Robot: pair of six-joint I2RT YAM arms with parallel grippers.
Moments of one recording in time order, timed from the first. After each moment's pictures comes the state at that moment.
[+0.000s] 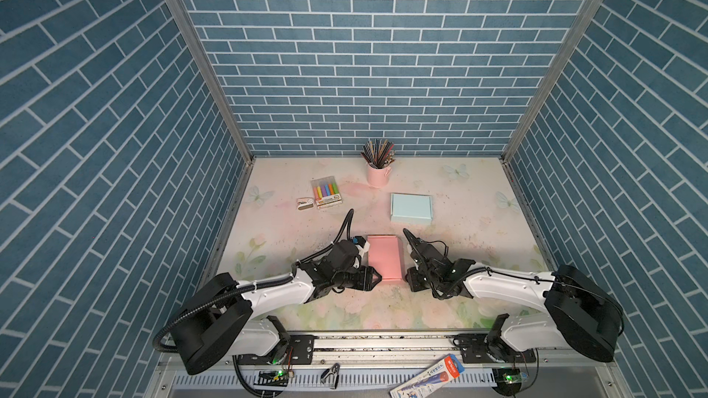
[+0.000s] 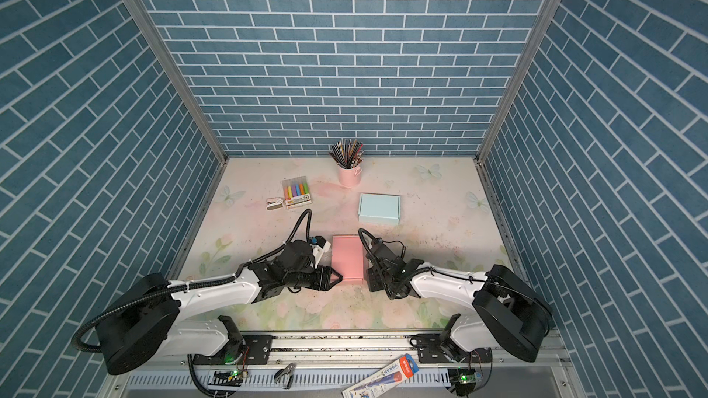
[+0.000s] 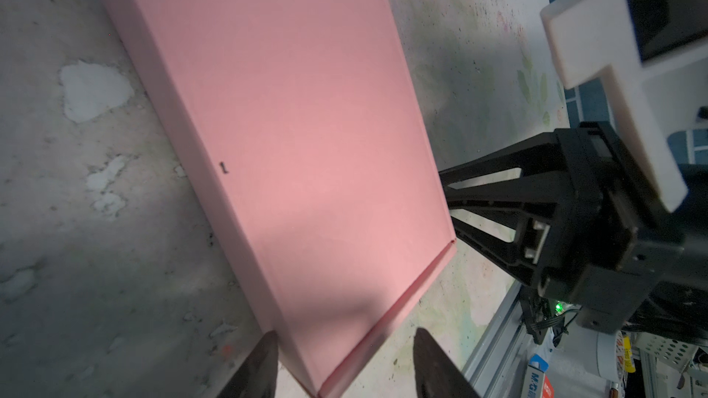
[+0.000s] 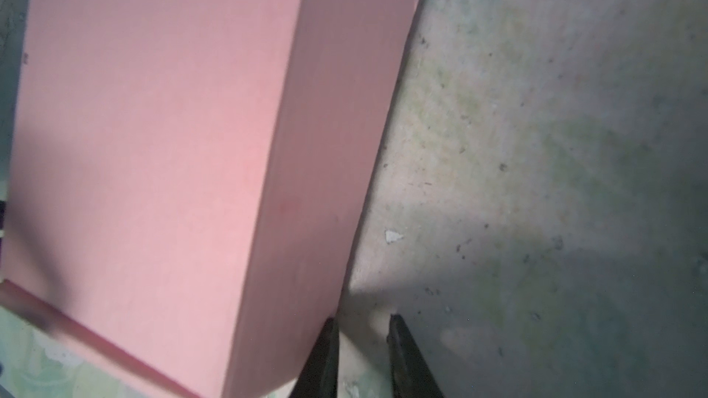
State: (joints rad) left arm -0.83 1.32 0.47 0.06 0.31 -0.69; right arm 0.94 1.36 0.54 -0.22 0.00 0.63
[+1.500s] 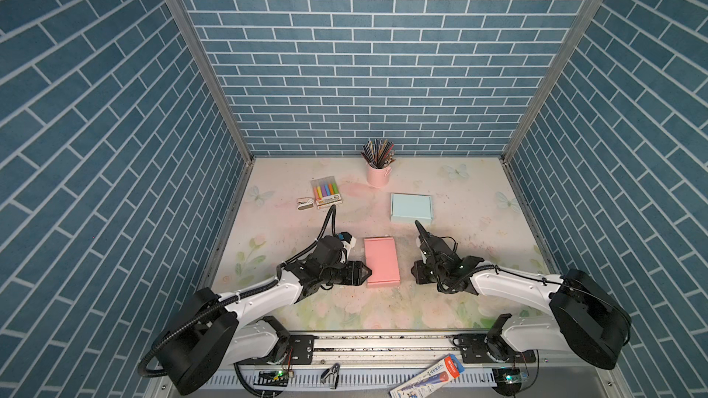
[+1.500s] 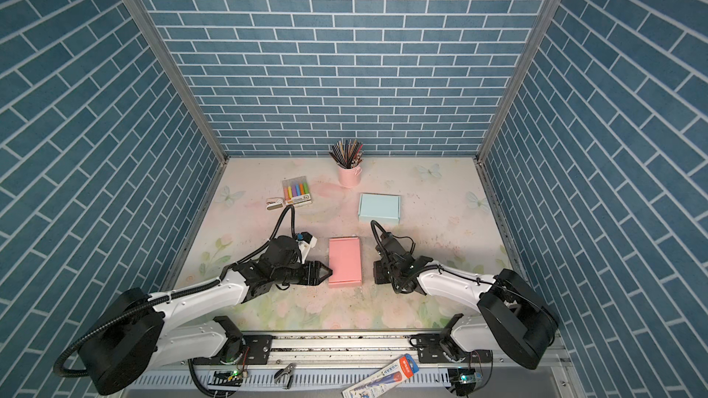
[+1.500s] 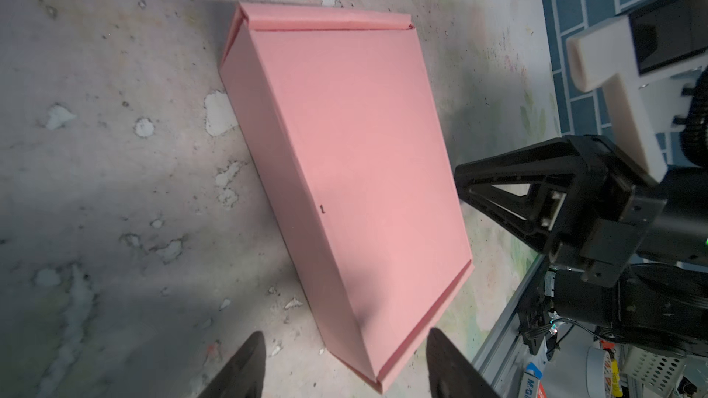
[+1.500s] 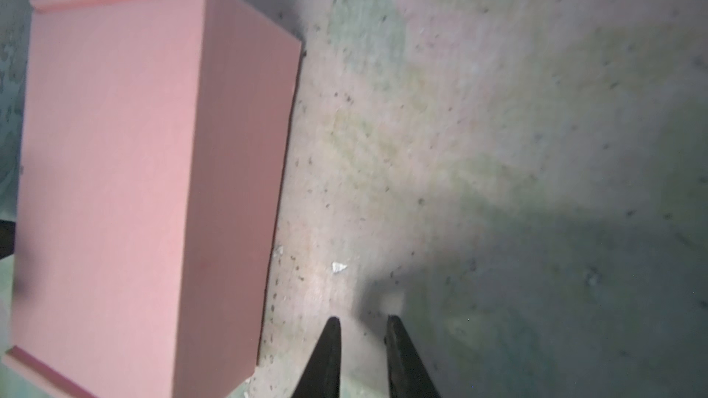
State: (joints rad) left arm -0.68 1.22 0.44 -0.02 0.38 -0.64; right arm 0.80 1.32 0.53 -0.20 -0.03 0.60
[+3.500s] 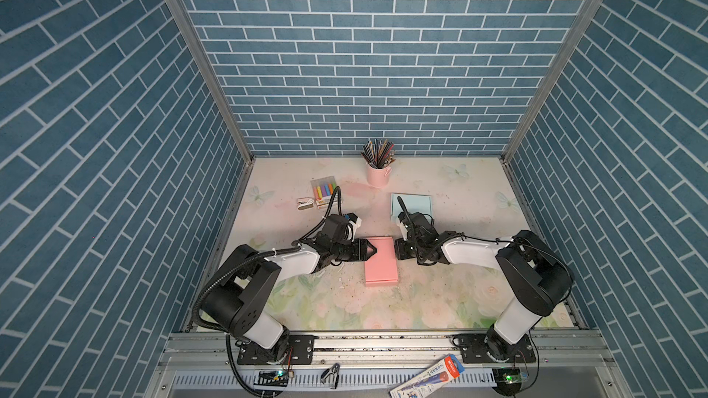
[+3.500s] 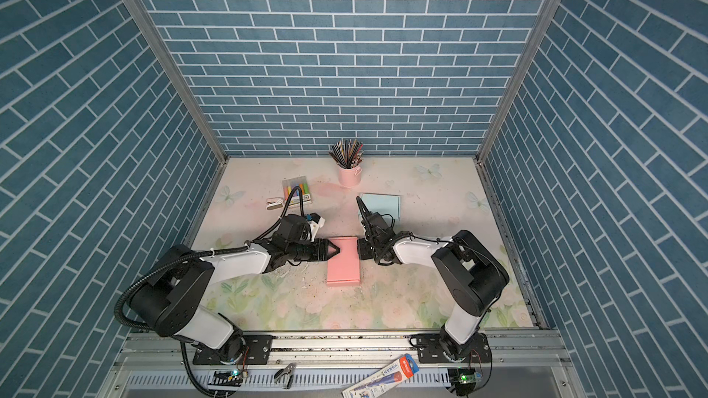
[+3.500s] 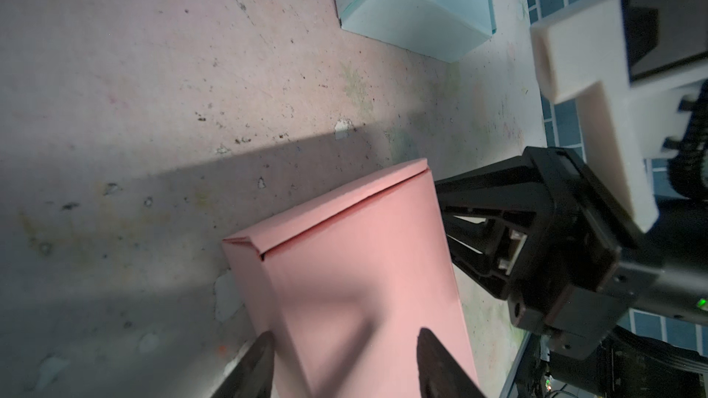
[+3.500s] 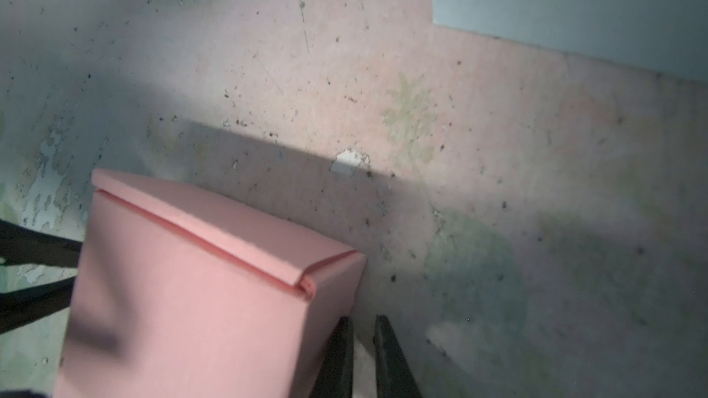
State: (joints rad) left arm -0.57 1.55 0.63 0.13 0.47 -0.60; right arm 0.76 1.69 0.80 -0.07 -0.13 0.47
